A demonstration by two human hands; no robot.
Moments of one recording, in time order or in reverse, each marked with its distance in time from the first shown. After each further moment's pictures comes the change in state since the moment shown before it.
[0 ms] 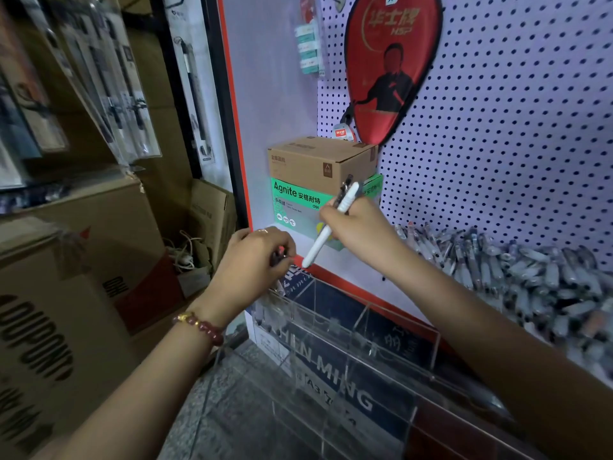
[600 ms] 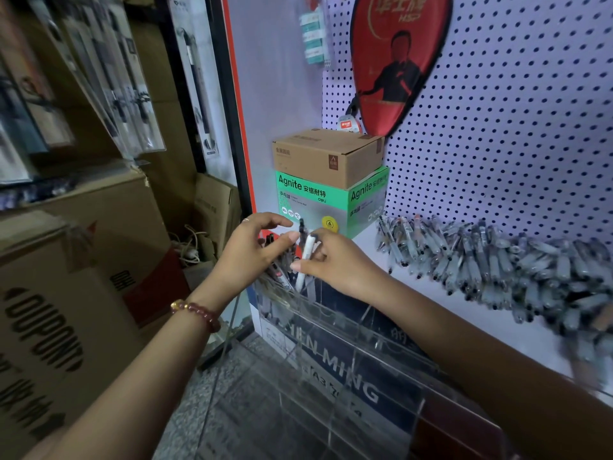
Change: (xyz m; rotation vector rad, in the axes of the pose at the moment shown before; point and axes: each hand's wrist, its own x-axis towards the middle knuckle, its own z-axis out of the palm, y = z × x) left_hand 0.002 -0.015 0.002 -0.514 0.064 -0.214; right_hand -0.012 0.031 0.040 -0.145 -0.251 -0.048
